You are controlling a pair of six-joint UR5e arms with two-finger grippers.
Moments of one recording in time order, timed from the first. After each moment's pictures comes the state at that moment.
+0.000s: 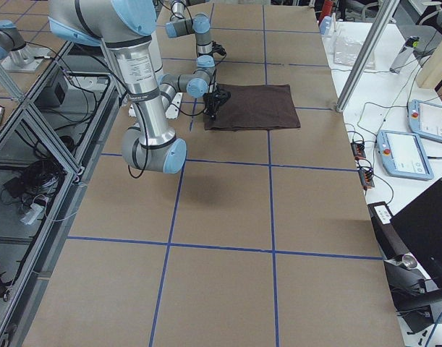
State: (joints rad) left arm -0.25 -2.03 -1.94 -1.64 -1.65 -2.04; right arm 0.31 -1.08 1.83 -1.60 1.66 1.90
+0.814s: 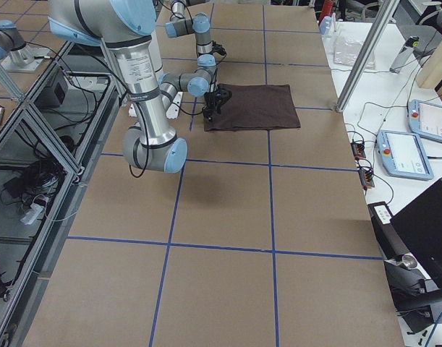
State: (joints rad) left arm -0.26 -2.03 -1.95 -1.64 -1.65 -2.04; right arm 0.30 -1.08 1.82 -1.61 1.66 1.90
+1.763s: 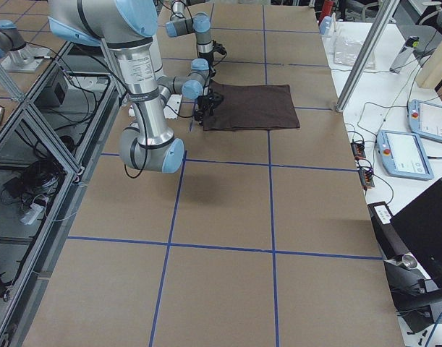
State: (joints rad) left arm -0.26 -2.02 -1.95 -1.64 -1.65 -2.04; right arm 0.25 -1.09 1.81 -1.61 1.66 1.91
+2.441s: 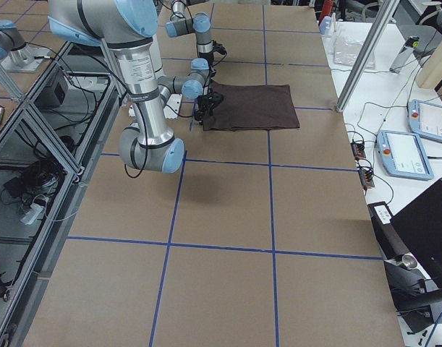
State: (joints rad) left arm -0.26 -2.02 -1.95 -1.64 -1.64 -2.04; right arm 0.25 -1.09 1.81 -1.61 1.66 1.91
